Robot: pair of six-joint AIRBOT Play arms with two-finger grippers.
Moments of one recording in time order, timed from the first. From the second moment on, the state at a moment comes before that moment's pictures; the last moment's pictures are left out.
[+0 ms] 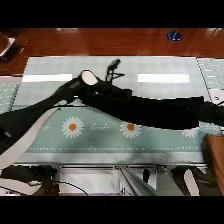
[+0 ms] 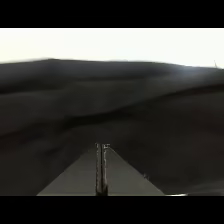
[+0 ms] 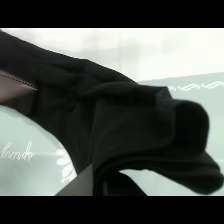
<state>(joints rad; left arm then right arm) -0.62 -1.67 1.36 0.61 -0.86 -1.28 -0.33 -0.51 0.83 -0.98 1.38 1.44</state>
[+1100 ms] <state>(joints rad) -0.19 -1.28 1.28 0.81 -1.11 -1.39 0.09 -0.88 1.04 -0.83 1.17 1.46</state>
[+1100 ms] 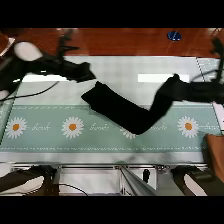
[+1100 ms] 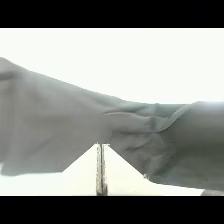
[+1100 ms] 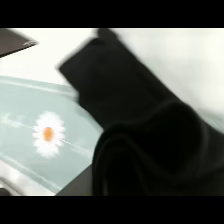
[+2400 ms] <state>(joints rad) 0.02 -0.60 0.56 0.84 -1.06 -1.34 0.49 -1.90 1.76 -0.70 0.86 1.57</state>
